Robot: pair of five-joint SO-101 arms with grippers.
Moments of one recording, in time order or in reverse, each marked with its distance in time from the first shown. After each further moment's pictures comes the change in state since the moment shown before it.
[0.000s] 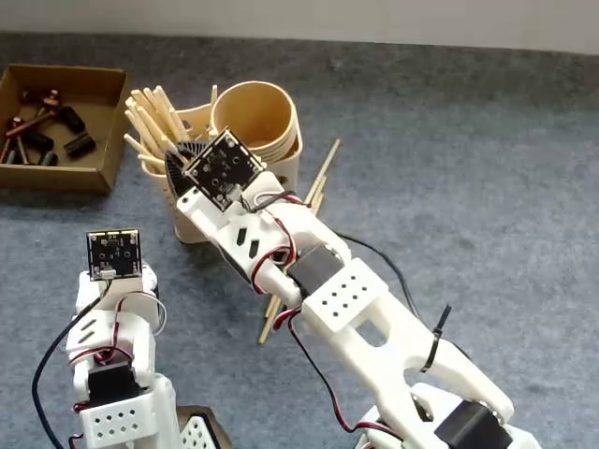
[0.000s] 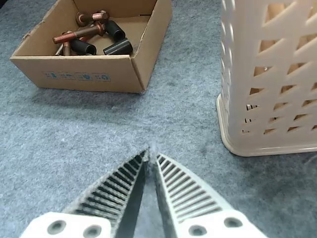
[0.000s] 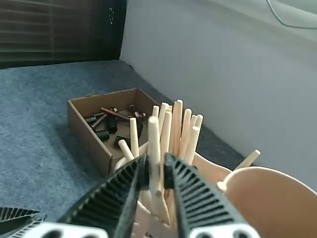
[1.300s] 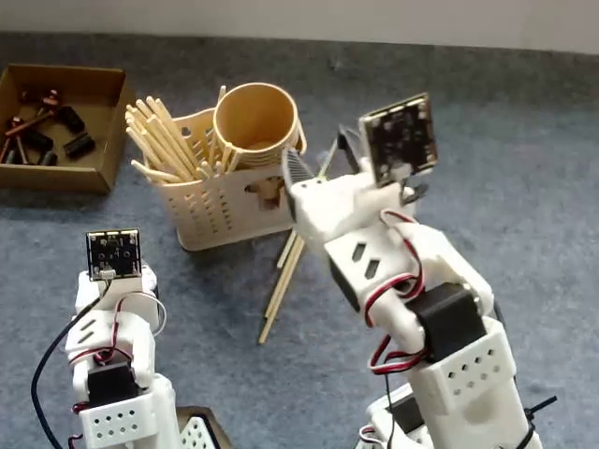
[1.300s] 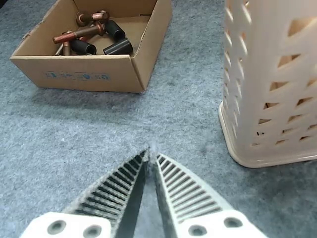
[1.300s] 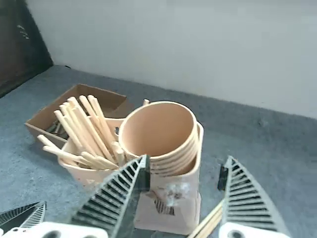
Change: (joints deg) left arm 0.0 0.0 0.0 0.0 0.0; right arm 17.4 -30.3 -12.0 46.5 -20.8
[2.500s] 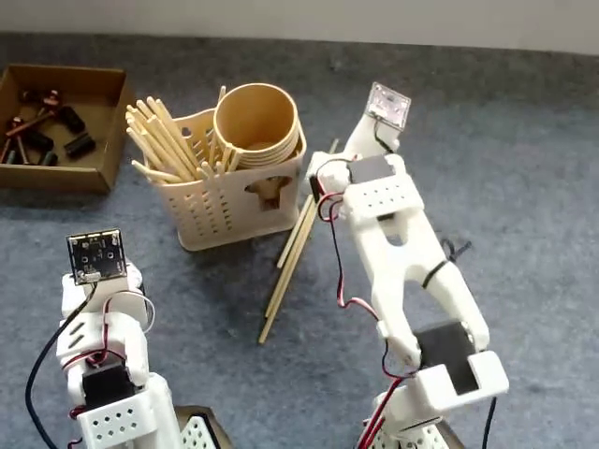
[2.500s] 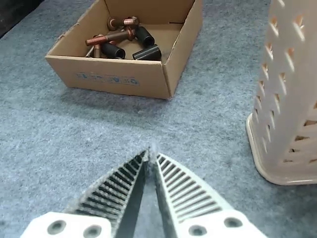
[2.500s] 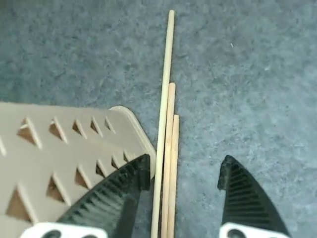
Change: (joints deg) left arm -5.1 0.0 0.0 -2.8 0.0; right arm 9.0 52.5 -11.9 2.2 -30.9
